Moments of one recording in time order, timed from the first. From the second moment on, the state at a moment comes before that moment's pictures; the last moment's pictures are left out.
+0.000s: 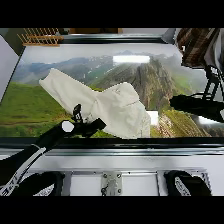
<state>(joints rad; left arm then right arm) -0.47 -1.21 0.56 0.69 -0.53 -1.69 -0.09 -0.78 0.91 -1.14 1.00 1.50</state>
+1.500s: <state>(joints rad) 0.15 -1.01 0.83 1.20 -0.89 -1.62 0.26 -1.72 1.28 -0.80 0.67 1.39</state>
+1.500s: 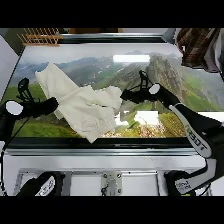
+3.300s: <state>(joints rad) -0.11 -0.99 1.25 1.24 -1.18 -1.61 0.21 -1.12 1.48 -1.28 1.42 1.59</state>
